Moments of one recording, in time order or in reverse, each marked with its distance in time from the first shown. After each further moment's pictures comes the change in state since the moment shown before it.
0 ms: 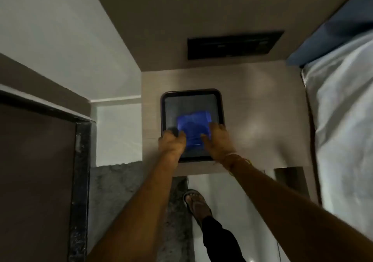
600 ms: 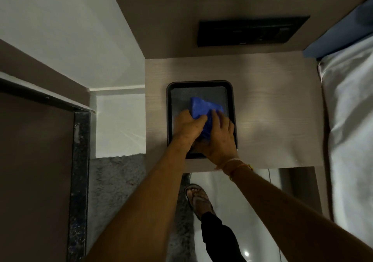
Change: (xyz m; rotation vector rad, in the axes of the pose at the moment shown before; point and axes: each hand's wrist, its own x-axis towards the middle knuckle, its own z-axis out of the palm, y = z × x) left_hand 0.015 0.026 0.012 -0.195 -0.115 0.157; right_hand 0.006 0.002 0.037 -0.065 0.099 -0.079
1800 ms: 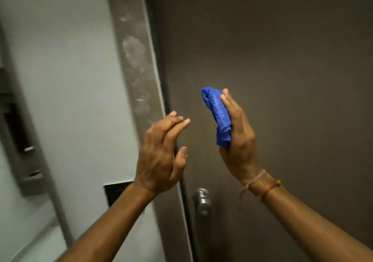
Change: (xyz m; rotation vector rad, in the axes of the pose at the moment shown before) left_hand -0.946 -0.052 -0.485 1.168 2.022 0.529; right_hand -0.741 -0.630 -0.105 1.107 0.029 -2.129
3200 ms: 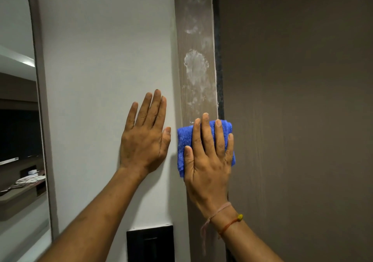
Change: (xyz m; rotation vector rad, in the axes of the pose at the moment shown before) left_hand 0.021 -0.200 -0.011 0.557 -0.075 -0.116; right_hand -0.001 -0.049 0.194 -0.578 -0.164 0.150
